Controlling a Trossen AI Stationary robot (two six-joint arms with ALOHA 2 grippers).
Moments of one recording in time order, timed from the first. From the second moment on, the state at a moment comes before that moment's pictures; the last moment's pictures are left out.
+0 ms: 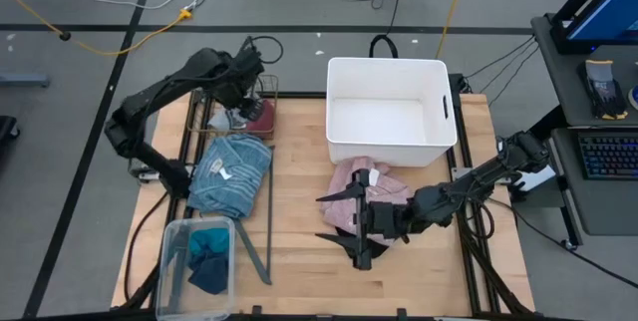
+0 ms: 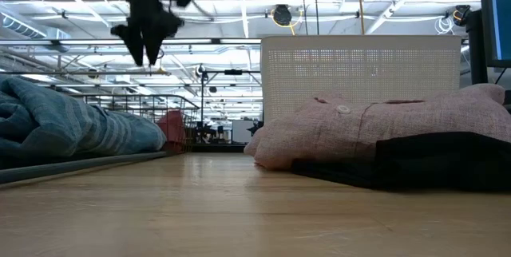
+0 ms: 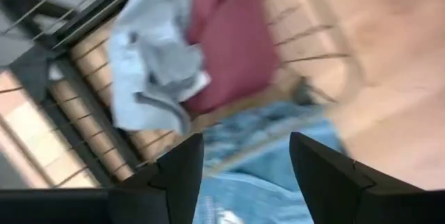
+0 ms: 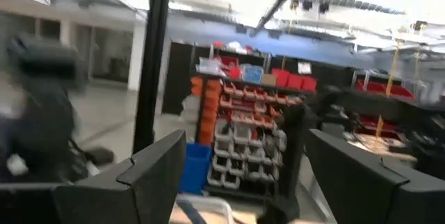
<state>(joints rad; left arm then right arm) 0.69 1.52 1.53 -1.45 -0.08 -0.32 0.51 1.55 1.34 0.51 0.45 -0.25</state>
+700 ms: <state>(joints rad) 0.06 1.18 1.53 -1.04 -0.08 -0.42 0.64 1.54 1.34 0.06 0.63 0.12</state>
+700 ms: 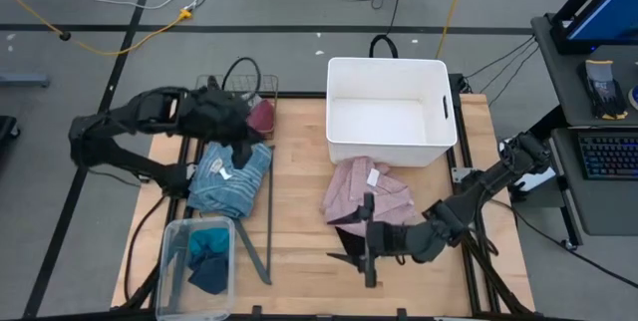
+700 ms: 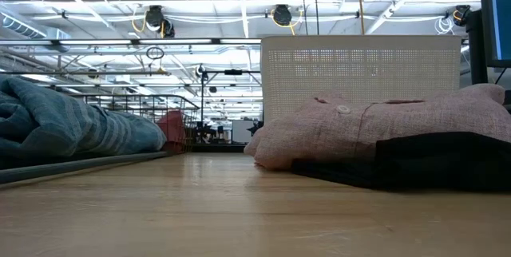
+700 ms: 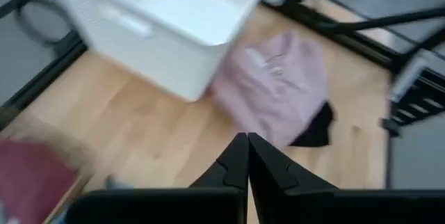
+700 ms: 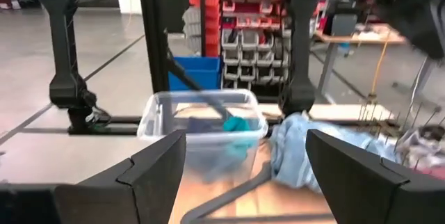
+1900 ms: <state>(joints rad) -0.48 1.13 1.31 -0.46 -0.32 -0.28 0.71 1.61 1.34 -0.54 0.24 0.39</state>
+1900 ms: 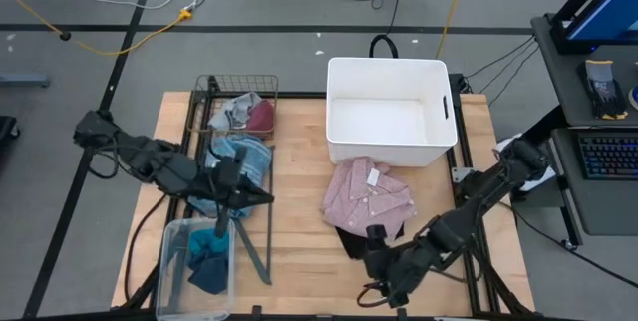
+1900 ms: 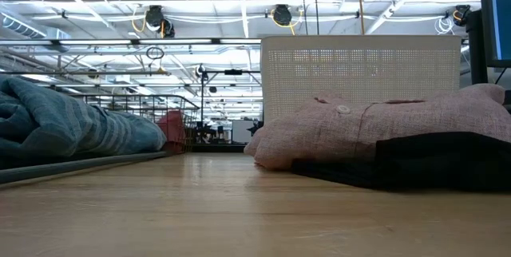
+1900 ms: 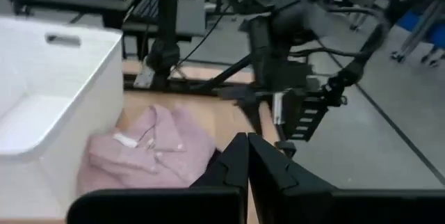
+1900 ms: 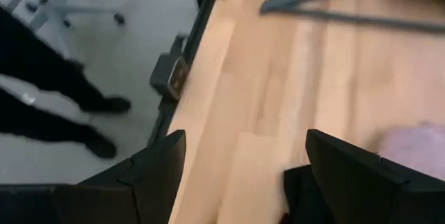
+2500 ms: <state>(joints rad) -0.49 1.09 1.17 -0.38 -0.32 -0.36 0.63 1.88 1.34 -0.53 0.10 0.35</state>
